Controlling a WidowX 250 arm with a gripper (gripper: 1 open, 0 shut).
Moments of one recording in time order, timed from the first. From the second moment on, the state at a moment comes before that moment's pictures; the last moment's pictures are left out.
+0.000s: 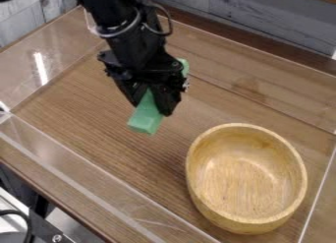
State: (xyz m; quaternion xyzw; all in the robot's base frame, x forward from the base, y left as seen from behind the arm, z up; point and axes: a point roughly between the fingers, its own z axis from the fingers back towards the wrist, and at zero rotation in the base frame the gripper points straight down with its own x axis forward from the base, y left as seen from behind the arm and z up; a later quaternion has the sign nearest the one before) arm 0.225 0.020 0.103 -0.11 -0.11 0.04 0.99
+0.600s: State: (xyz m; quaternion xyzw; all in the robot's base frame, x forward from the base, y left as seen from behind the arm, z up) arm 0.245 0.034 0.083 -0.10 -0.11 0.04 0.99
